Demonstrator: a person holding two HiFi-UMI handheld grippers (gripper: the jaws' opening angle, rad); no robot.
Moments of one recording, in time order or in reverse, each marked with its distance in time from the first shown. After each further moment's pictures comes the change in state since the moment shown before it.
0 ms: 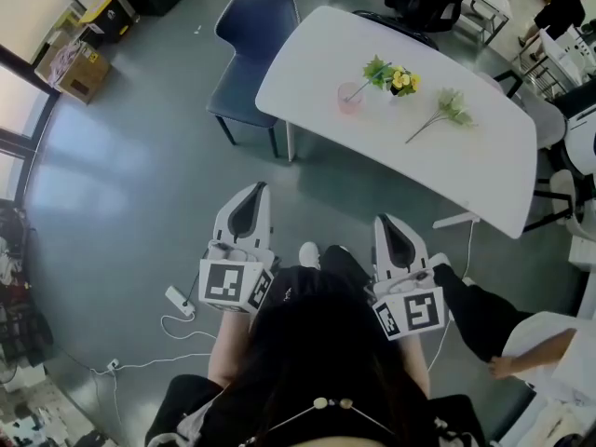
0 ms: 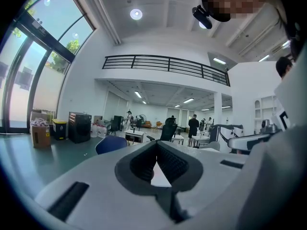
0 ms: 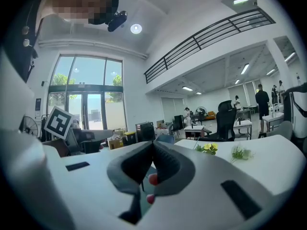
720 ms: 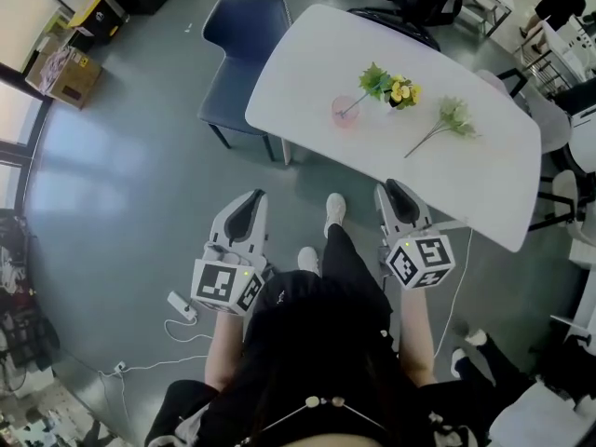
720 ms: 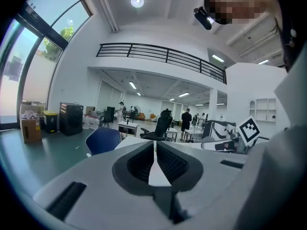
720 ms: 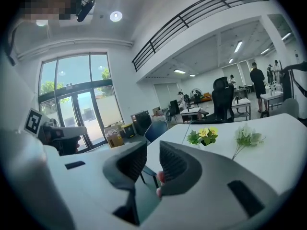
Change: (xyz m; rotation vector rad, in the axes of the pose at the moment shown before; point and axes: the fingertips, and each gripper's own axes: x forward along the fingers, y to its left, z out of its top) left arm 0.075 0.017 -0.023 -0.026 0.103 -0.091; right arm 0.116 -0.114 -0.050 0.159 0.164 -0.013
